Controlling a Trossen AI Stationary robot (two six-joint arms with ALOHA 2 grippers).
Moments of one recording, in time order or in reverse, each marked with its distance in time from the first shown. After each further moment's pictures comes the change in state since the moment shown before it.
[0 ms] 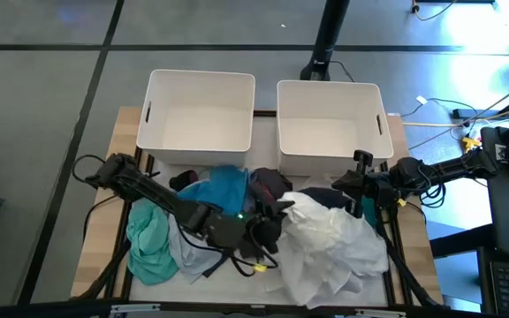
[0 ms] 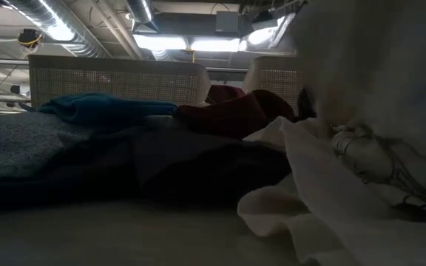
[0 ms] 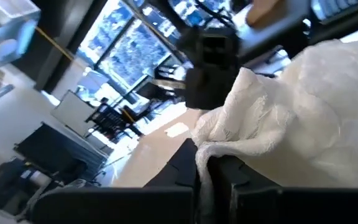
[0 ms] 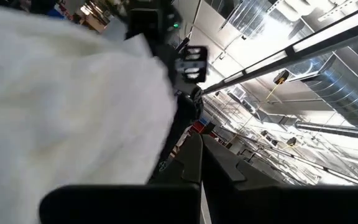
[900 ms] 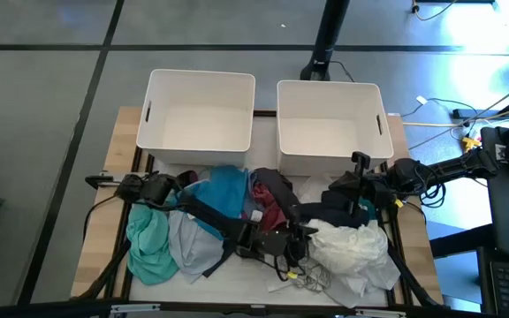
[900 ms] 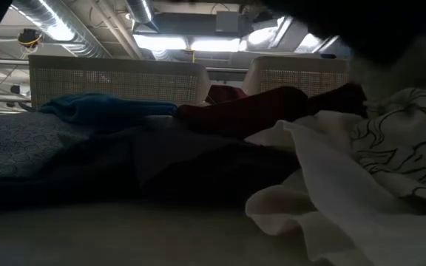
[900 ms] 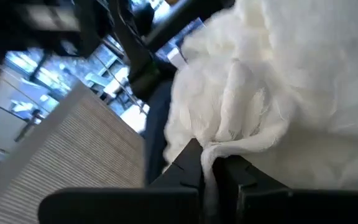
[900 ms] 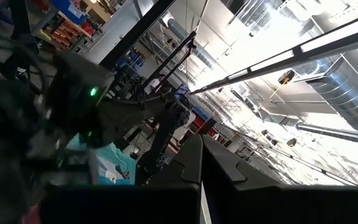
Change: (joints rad) left arm 0.078 0.458 0.000 0.325 0.297 -0.051; right arm 0.000 0.016 0.000 -0.021 -0.002 -0.043
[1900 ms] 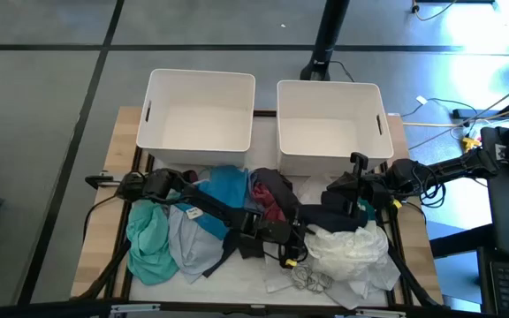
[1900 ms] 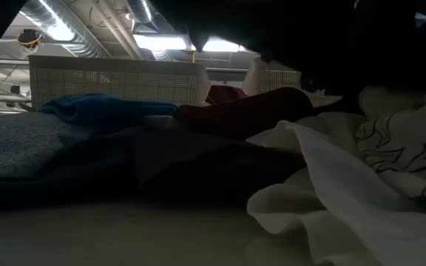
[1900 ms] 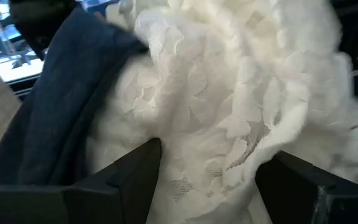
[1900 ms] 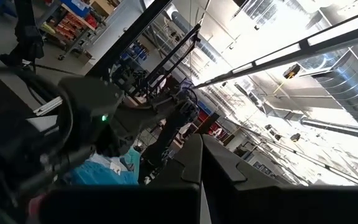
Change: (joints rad) left arm 0.096 0.010 -0.058 -0.117 0.442 -0.484; right arm -0.001 0.004 0.000 -0.031 0.009 -0.011
